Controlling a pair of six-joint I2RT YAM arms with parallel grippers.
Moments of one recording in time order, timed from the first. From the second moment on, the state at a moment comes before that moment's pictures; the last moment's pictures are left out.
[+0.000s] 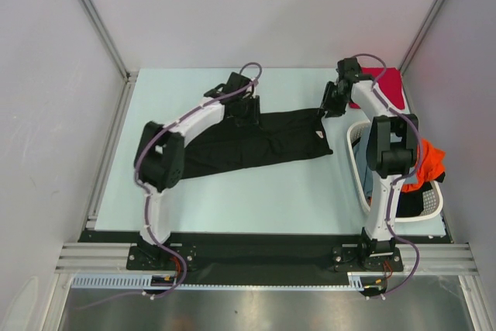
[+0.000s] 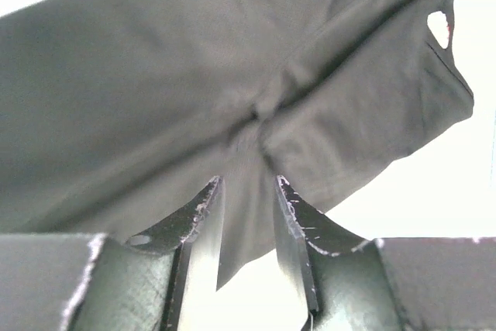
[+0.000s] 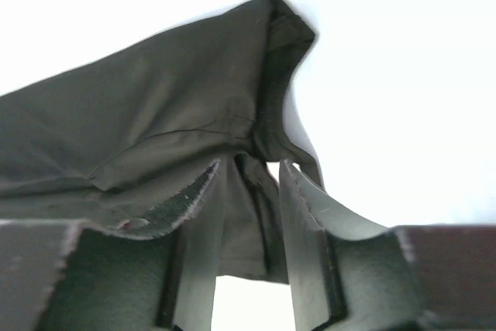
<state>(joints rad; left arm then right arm) -0.50 2.12 1.70 -0.51 0.24 -0.43 0.09 2.15 1.78 -0.70 -0.20 0.41</state>
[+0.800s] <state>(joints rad) -0.21 1.05 0.80 -0.70 0.02 -0.55 0.23 1.56 0.92 -0.46 0.07 0.90</state>
